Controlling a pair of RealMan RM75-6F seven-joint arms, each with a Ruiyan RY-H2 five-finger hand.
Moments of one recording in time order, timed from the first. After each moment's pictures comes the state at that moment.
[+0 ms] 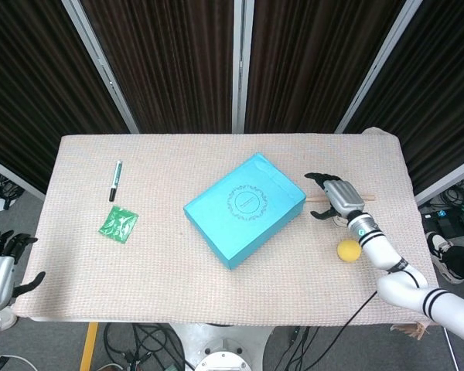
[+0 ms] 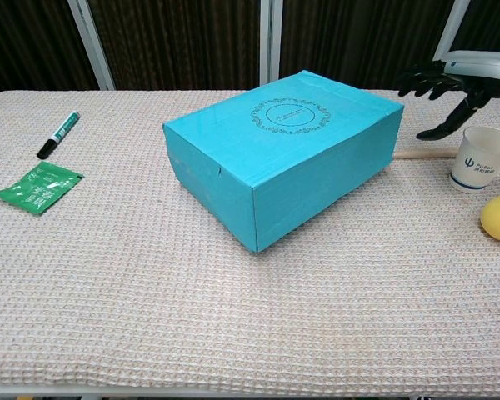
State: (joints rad) left arm -0.05 -1.18 -0.04 -1.54 1.45 1.49 0.03; right arm 0.74 -1.42 0.23 -1.17 -1.24 0.65 0.30
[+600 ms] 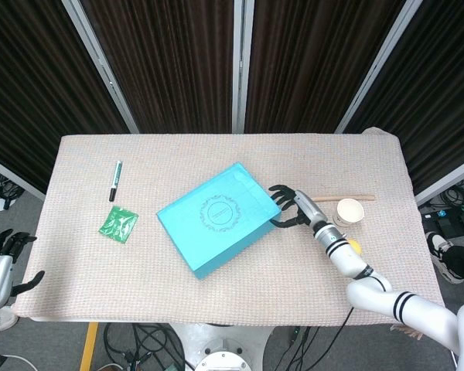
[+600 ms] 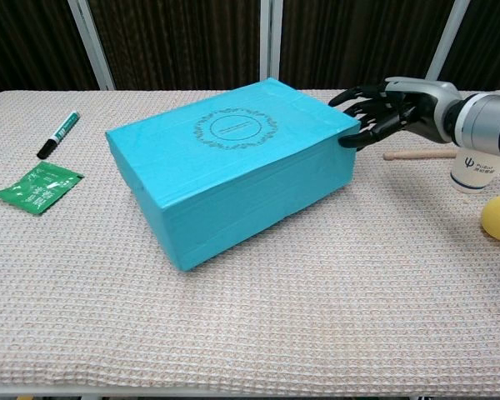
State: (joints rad) left arm -0.05 -1.18 -0.04 -1.52 1.46 1.49 0.00; right arm 0.74 -1.55 0.31 -1.26 -1.18 0.60 0.67
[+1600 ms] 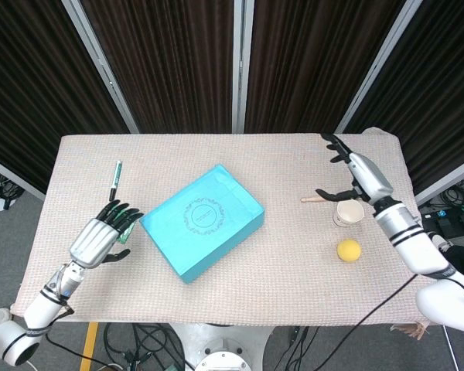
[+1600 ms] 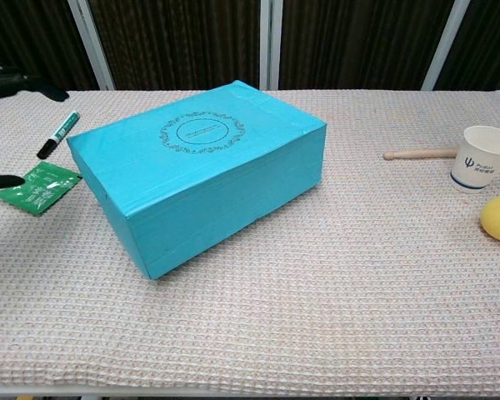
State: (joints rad) left arm -0.42 -1.45 -0.06 -1.21 1.77 1.31 -0.10; right arm 0.61 -0.96 0.42 -1.70 -1.23 0.76 0.55
